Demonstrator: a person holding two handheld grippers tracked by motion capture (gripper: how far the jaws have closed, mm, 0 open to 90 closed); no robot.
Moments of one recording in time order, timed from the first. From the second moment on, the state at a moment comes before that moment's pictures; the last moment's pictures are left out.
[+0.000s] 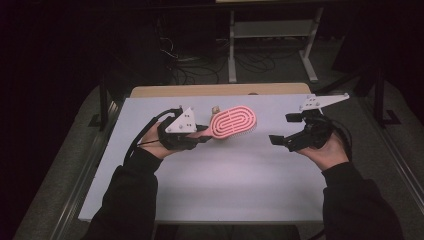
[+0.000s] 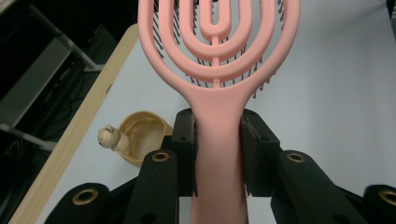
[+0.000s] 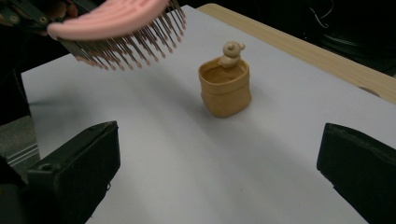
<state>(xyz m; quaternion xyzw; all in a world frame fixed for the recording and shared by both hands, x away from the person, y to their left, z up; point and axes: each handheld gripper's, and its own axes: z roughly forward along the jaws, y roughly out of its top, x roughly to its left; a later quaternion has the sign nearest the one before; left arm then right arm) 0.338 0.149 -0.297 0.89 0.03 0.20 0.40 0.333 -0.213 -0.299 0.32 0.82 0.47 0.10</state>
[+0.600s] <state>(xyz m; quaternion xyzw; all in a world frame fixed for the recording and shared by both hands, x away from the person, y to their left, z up) 0.337 0.139 -0.297 0.88 0.02 0.21 0.42 0.344 -0.184 -0.260 0.29 0.82 0.48 0.05</state>
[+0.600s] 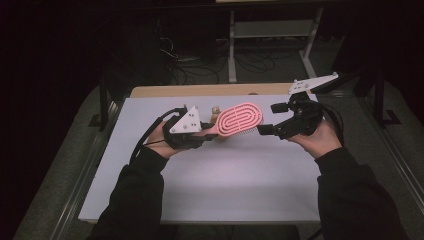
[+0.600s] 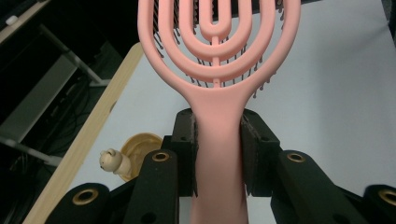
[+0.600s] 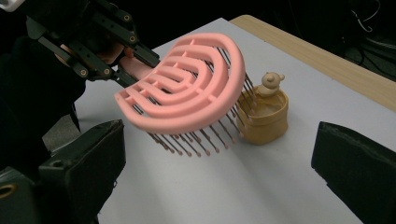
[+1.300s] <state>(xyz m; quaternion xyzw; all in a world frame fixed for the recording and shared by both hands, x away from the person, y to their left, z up) 0.333 0.134 -0.305 0.88 0.01 0.24 0.42 0.363 -0.180 -0.260 0.35 0.79 0.50 -0.05</state>
